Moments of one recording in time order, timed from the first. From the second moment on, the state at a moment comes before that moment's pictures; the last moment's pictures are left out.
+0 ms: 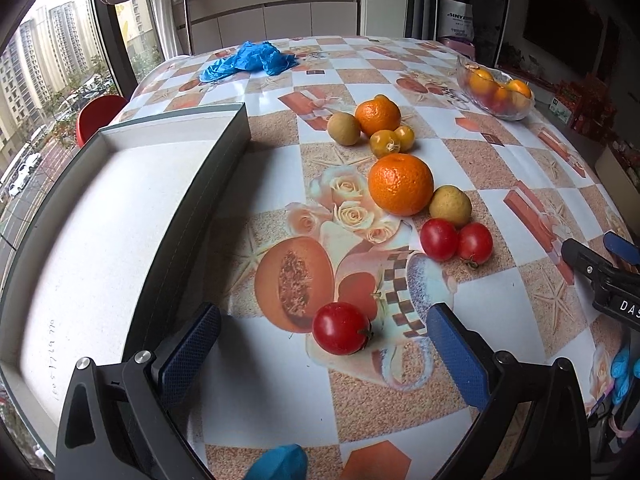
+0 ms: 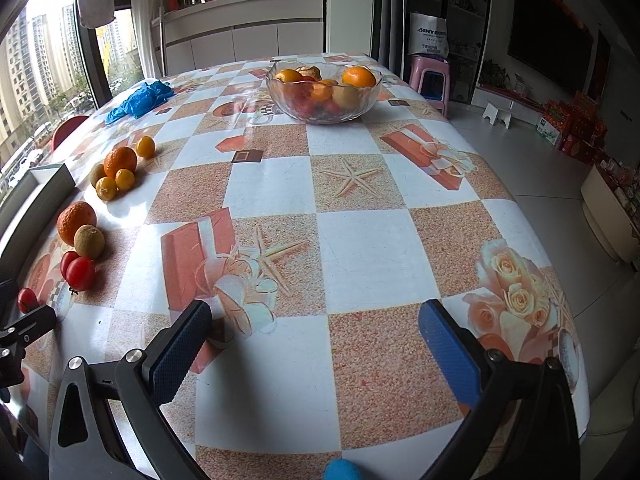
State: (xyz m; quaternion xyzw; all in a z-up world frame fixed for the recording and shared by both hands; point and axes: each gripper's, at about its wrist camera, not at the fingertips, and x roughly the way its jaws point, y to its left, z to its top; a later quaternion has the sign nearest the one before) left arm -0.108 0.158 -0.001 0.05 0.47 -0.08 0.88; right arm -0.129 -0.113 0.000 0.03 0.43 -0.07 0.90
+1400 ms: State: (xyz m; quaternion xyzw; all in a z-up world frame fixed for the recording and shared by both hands) left arm -0.136 0.200 0.056 -0.02 0.46 -0.14 0.88; right arm -0.107 0.022 0.021 -0.03 0.48 0.13 0.87
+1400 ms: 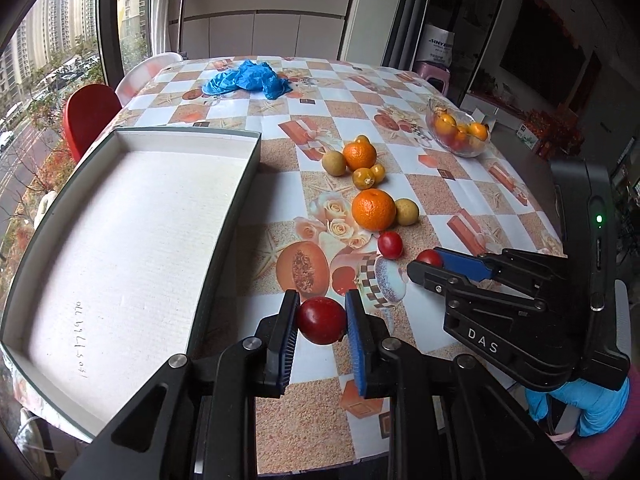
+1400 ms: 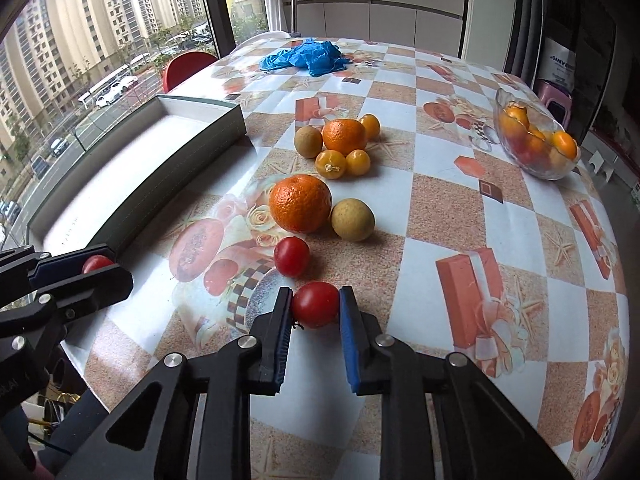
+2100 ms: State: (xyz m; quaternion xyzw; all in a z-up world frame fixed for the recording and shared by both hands) left arm -0.120 0.333 0.091 -0.06 0.42 -0.03 0.91; right arm -0.102 0.099 0.084 -0.01 0.45 0.21 0.87
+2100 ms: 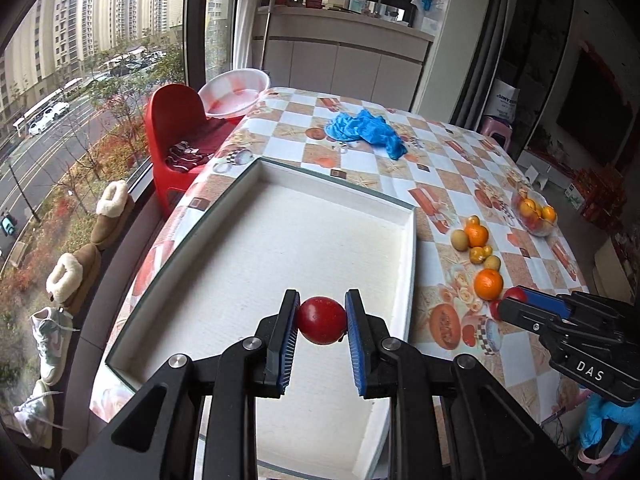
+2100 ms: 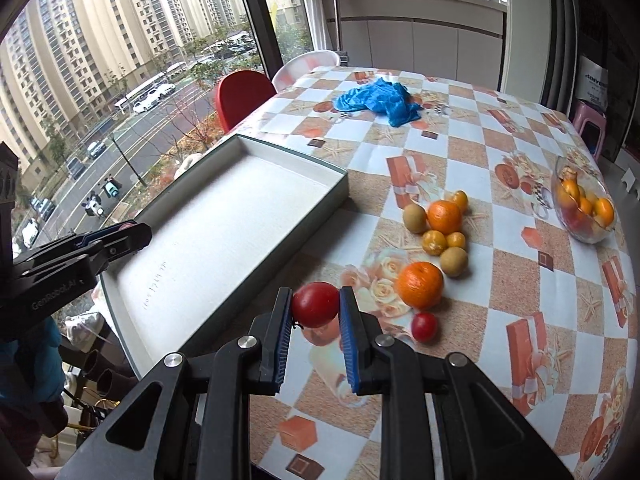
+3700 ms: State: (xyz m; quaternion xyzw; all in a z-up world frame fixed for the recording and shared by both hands) left arm -0.105 0.371 0.025 -0.04 0.47 0.04 0.88; right arm -0.072 0.205 0.052 -0.09 0.50 0.26 0.82
